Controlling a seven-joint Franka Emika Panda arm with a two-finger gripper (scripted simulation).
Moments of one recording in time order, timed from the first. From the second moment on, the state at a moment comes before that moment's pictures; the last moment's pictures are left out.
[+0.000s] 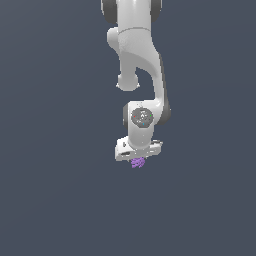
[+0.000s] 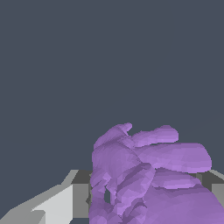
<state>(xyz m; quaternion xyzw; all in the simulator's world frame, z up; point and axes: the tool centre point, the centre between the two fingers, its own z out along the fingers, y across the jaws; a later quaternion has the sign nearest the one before) 0.032 0.043 0.035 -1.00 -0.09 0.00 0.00</state>
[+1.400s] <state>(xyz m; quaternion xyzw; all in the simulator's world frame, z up) -0.024 0.061 0.086 -1.00 -0.09 0.00 0.00</state>
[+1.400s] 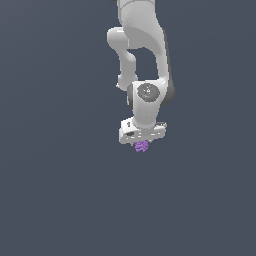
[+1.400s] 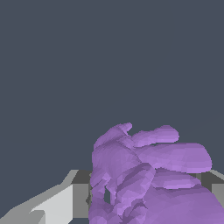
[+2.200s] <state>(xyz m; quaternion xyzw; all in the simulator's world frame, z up) -0.100 0.086 0.160 -1.00 -0.09 0.00 0.00</state>
